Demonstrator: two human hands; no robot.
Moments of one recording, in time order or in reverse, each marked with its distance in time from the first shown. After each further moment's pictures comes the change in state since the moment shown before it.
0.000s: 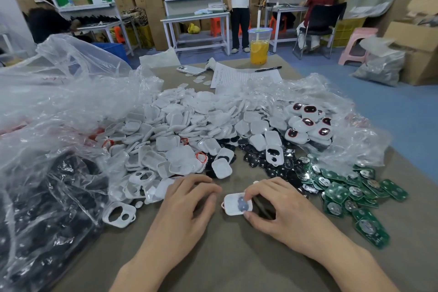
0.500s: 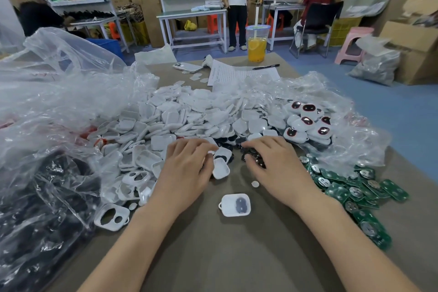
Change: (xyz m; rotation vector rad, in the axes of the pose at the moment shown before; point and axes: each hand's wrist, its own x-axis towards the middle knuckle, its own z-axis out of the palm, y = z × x) left_hand 0.070 -0.017 0.012 0.288 0.179 0.091; right_hand 0.068 0.016 -0.012 -0.191 0.185 0.167
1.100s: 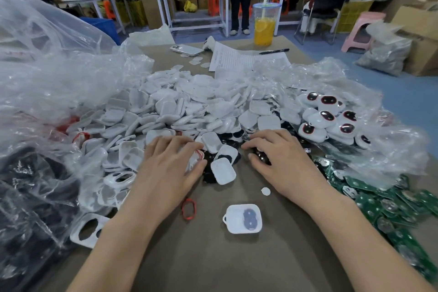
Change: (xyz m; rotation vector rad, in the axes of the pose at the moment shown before) left_hand 0.006 -0.037 0.004 0.127 -0.231 -0.107; right_hand 0.028 0.017 0.022 -0.043 -0.110 -0.029
